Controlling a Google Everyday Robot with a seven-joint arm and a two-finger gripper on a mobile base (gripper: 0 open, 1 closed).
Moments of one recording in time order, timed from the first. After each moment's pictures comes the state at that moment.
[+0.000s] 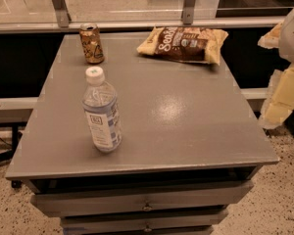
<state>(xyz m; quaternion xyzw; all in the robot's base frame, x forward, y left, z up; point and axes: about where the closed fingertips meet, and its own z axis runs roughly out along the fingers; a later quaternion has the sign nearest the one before) 0.438 -0.216 0.979 -0.60 0.78 -0.04 0.16</state>
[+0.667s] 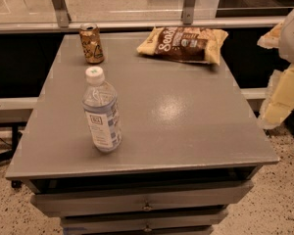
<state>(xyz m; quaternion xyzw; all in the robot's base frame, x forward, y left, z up) 0.438 -0.213 0.980 -0.60 0.78 -0.03 0.17</state>
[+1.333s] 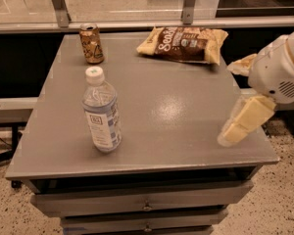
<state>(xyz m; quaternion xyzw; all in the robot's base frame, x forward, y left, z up) 0.438 -0.163 0.928 -0.58 0.77 0.08 0.26</state>
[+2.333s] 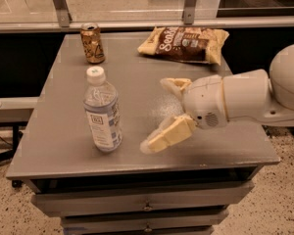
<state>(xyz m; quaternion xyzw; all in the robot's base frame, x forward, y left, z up) 0.441 -0.015 0.901 -0.54 0.66 0.31 0.43</state>
